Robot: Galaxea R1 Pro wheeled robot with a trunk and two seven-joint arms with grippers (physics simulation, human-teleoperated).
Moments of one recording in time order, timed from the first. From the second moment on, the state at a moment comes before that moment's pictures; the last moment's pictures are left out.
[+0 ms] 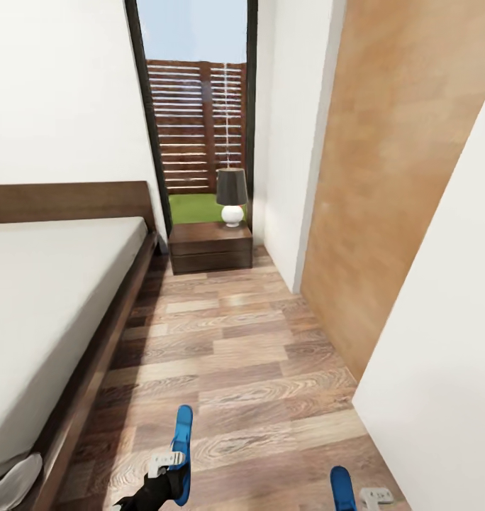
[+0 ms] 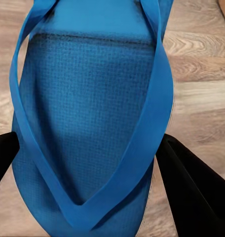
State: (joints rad) left arm -0.41 0.00 0.04 -0.24 0.18 -0.21 -0.42; right arm -0.39 -0.13 -0.17 -0.15 0.08 -0.07 0.35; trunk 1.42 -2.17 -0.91
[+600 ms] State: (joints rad) left arm -0.41 0.00 0.04 -0.24 0.18 -0.21 -0.42; right arm -0.39 -0.13 -0.16 -0.15 0.08 -0.07 0.35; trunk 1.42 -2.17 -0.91
